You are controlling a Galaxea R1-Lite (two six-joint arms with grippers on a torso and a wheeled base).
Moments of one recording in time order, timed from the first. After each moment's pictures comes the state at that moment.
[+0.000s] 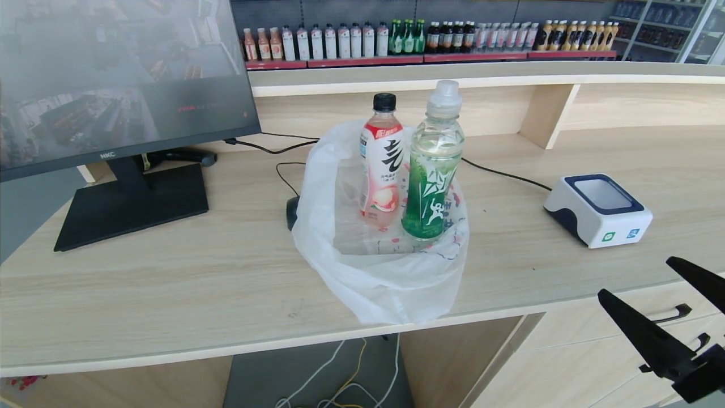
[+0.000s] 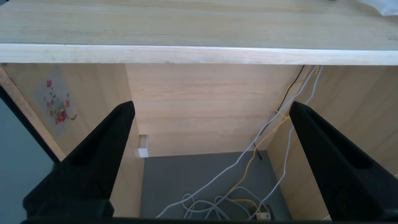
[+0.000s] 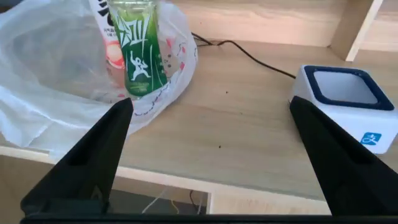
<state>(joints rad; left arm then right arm) 0.00 0.00 0.00 0.00 0.00 0.00 0.53 1.04 -0.01 -1.17 -0.20 -0.13</state>
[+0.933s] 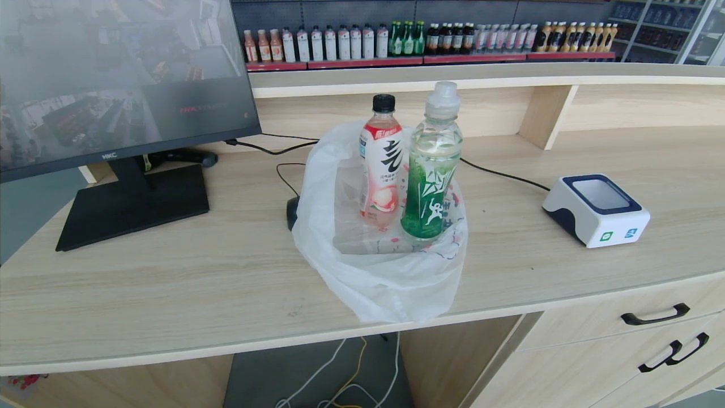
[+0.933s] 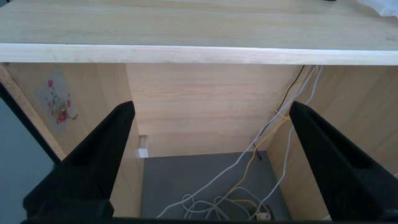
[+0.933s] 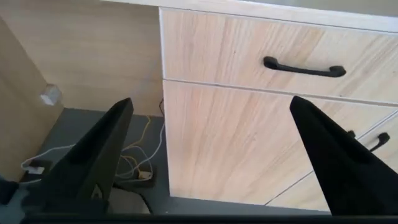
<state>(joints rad) 0.00 0.00 0.00 0.00 0.00 0.00 0.29 0.04 -0.08 0.10 -0.17 -0.09</state>
